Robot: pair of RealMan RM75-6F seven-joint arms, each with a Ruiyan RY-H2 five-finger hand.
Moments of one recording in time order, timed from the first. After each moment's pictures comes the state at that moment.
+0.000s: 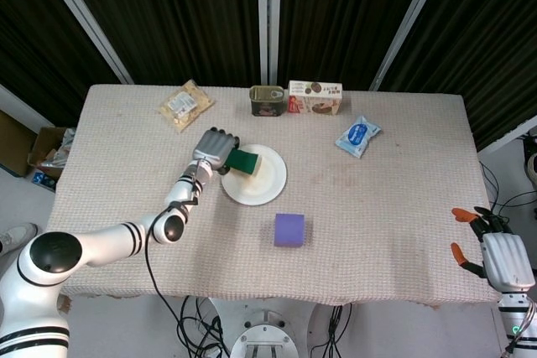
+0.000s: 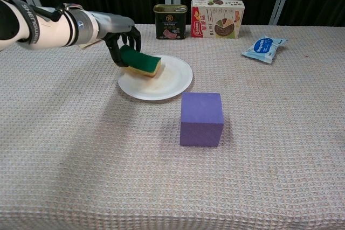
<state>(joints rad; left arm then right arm) -1.16 -1.67 -0.19 -1.11 0.52 0.65 0.60 0.04 -1.15 0.02 -1.55 -1.55 1.49 0.12</state>
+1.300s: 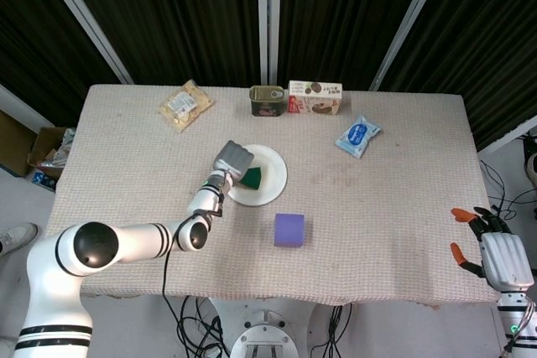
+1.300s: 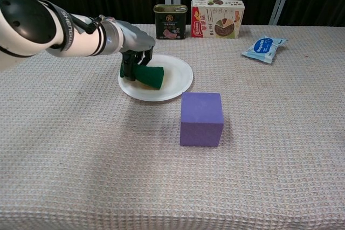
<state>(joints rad) -1.39 -1.71 0.00 -1.18 0.22 0.72 0.94 0.04 -1.15 0.02 -1.56 -1.53 1.48 0.11</state>
